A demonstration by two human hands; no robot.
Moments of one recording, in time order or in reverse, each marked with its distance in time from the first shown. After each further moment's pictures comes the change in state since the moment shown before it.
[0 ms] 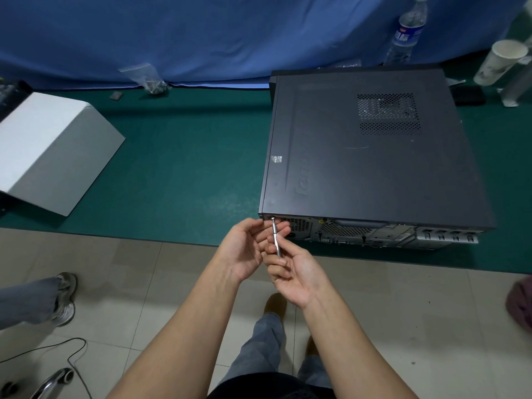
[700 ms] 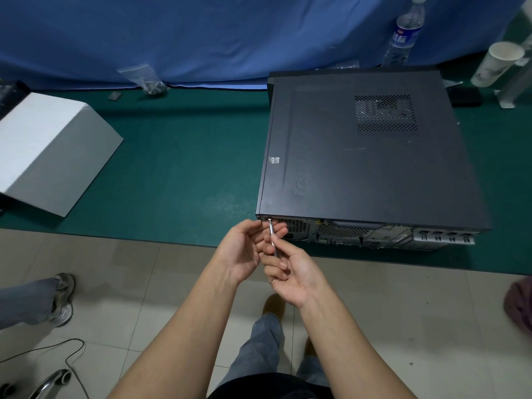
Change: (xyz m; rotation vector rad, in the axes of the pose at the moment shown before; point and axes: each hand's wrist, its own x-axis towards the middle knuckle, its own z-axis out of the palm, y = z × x) left_hand -0.001 -0.002 0.002 0.048 0.011 0.042; right_hand -0.001 -0.002 0.002 0.006 -0.016 0.014
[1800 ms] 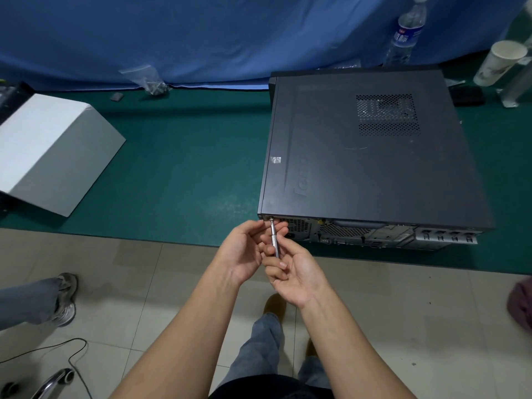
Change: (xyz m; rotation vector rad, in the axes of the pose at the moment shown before) left_hand 0.002 -0.002 -0.003 -0.008 -0.008 0.006; right_hand 0.003 0.002 -0.002 -0.003 0.042 0.002
